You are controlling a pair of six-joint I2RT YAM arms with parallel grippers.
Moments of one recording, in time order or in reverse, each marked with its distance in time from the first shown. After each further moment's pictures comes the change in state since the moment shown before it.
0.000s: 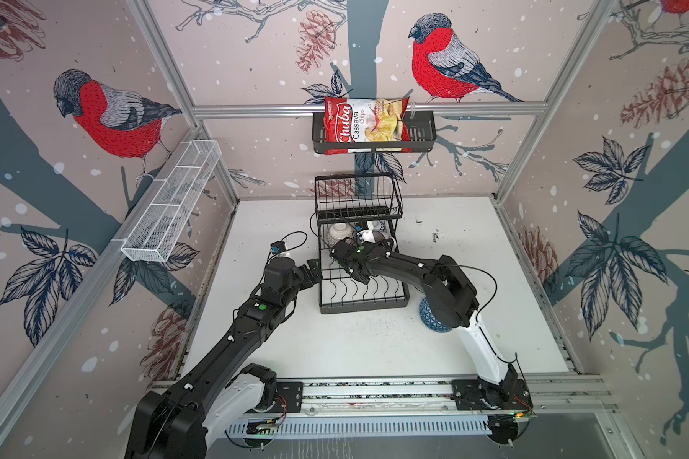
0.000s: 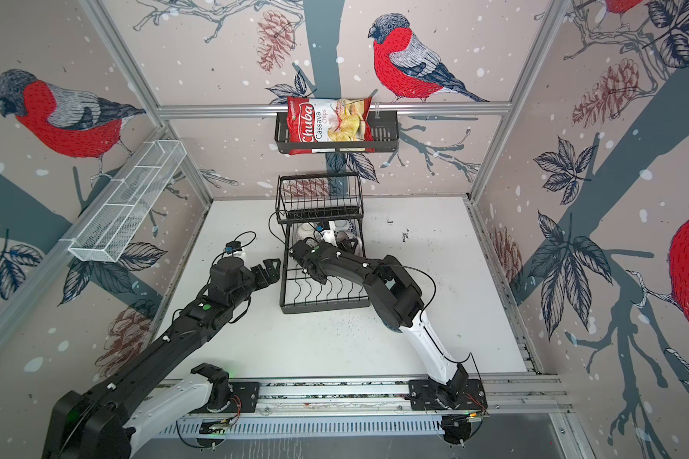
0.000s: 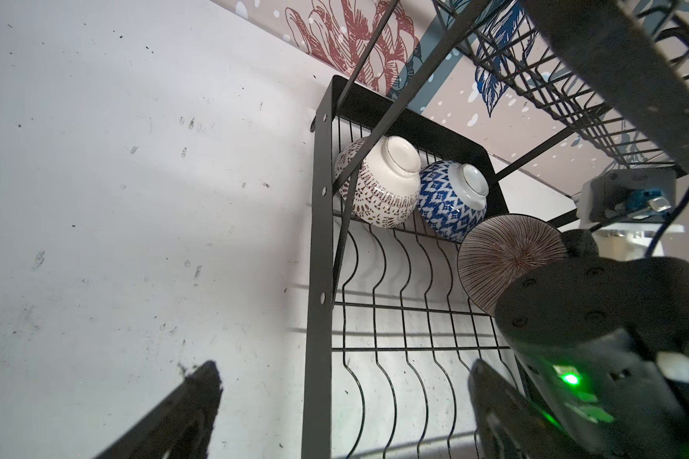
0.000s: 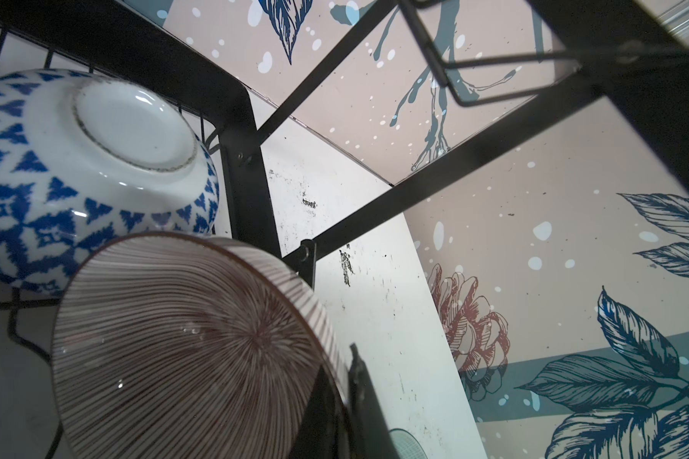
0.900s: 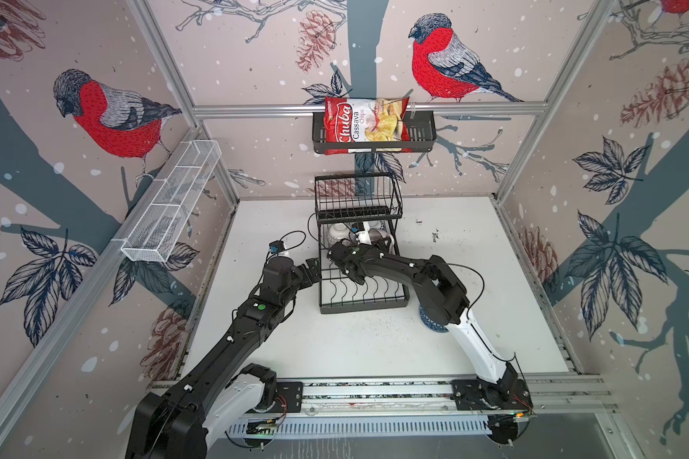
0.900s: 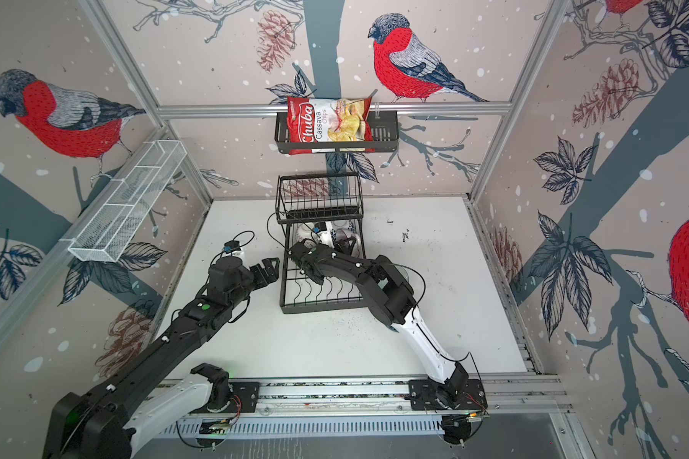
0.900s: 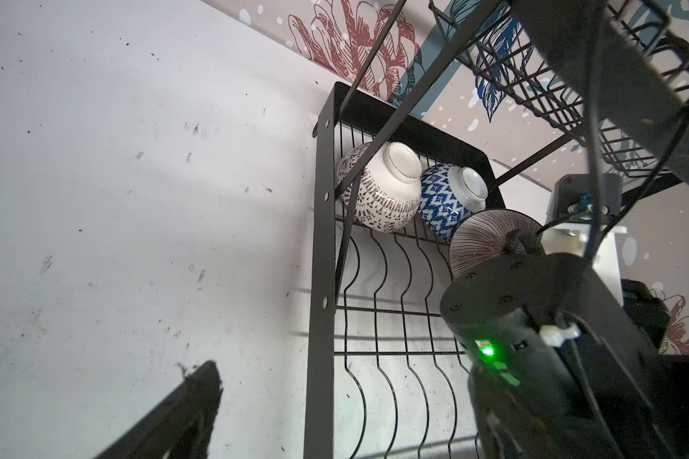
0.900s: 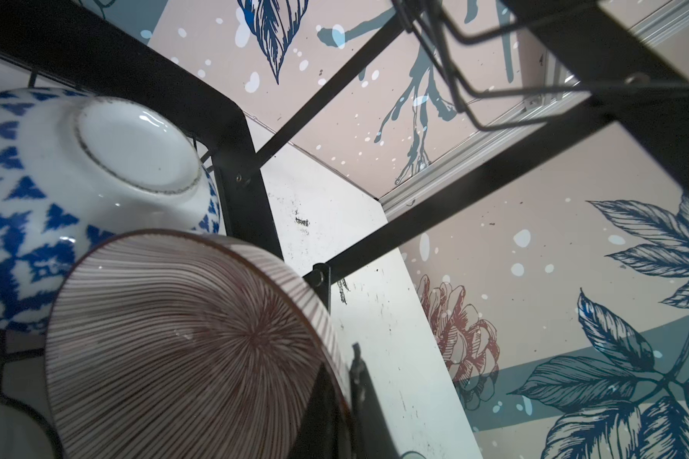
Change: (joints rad) left arm 0.010 -0.005 0.003 -0.001 0.000 0.003; right arm -0.003 0.100 0.067 0.027 0.098 -0.005
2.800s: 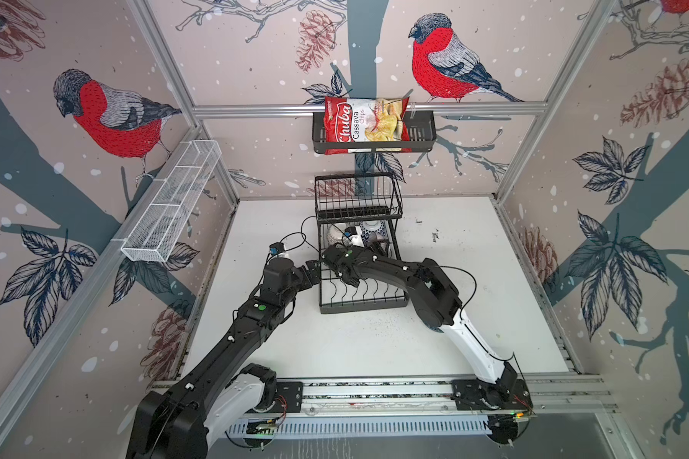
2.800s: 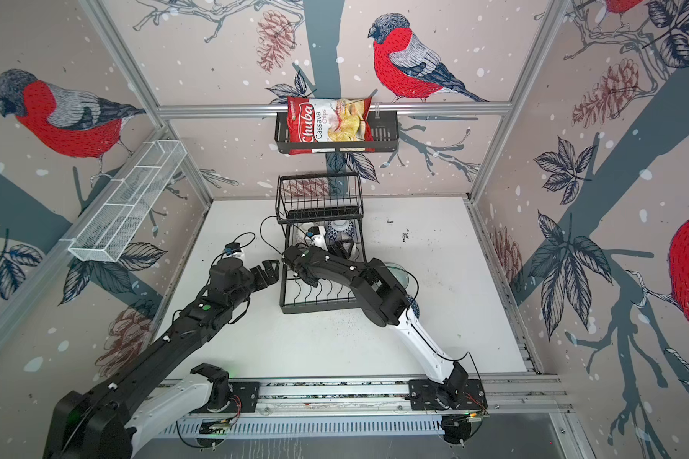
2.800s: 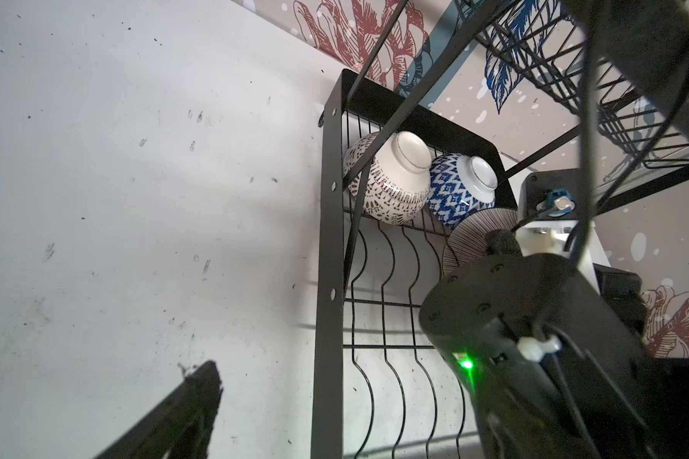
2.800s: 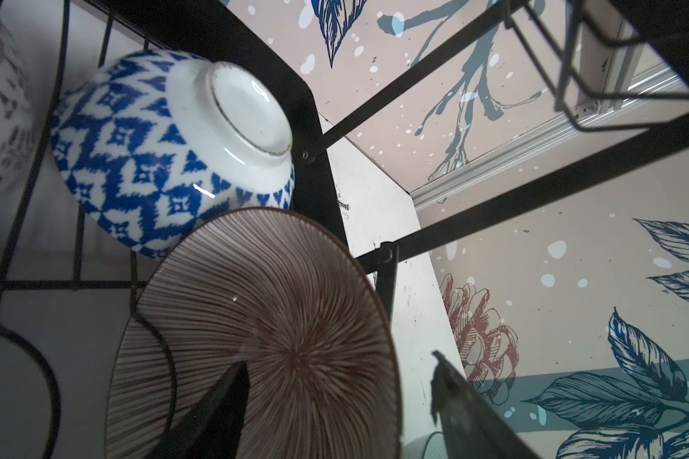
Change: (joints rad) left arm 0.006 0.005 -0.016 0.000 0.008 -0.001; right arm 0.035 0.043 0.087 -0.070 -0.112 -0.018
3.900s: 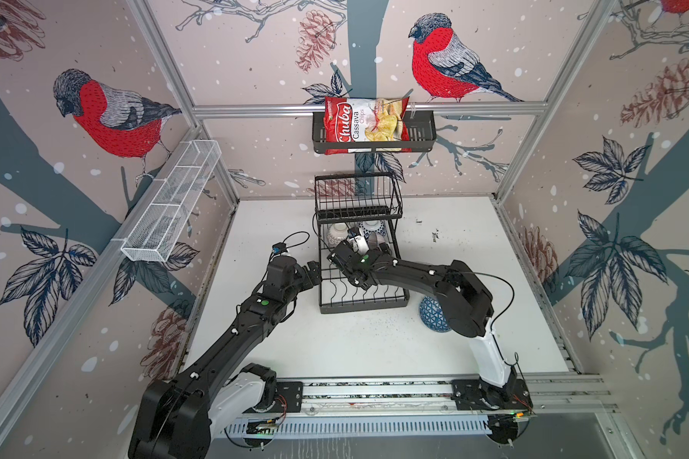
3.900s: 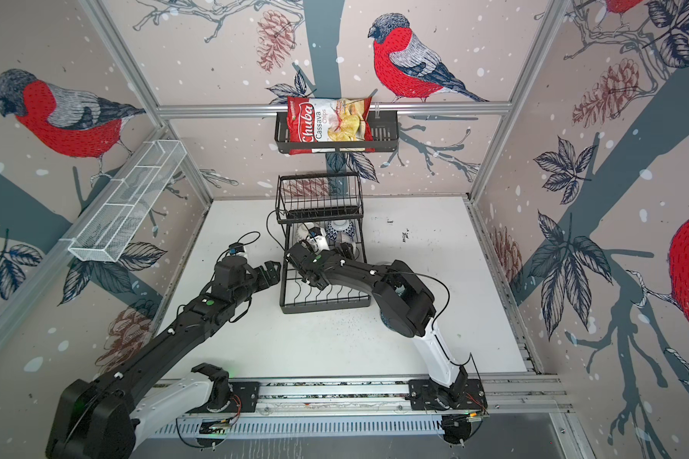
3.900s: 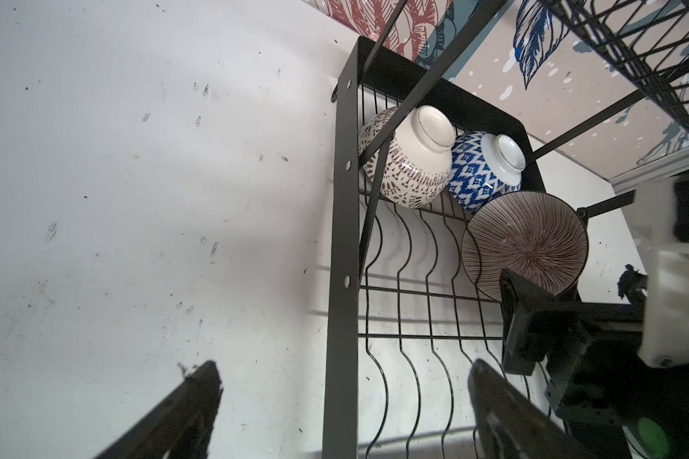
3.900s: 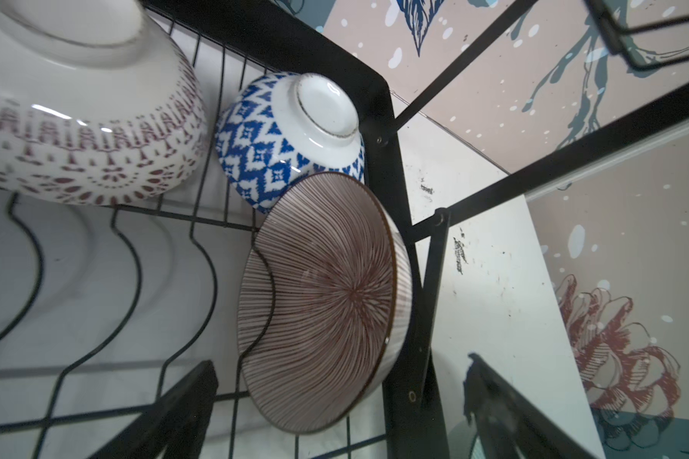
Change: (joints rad) left arm 0.000 0.060 0.021 -0.037 0.002 0.001; right arm 0.034 -0.317 -0.363 0.362 -0.330 -0.125
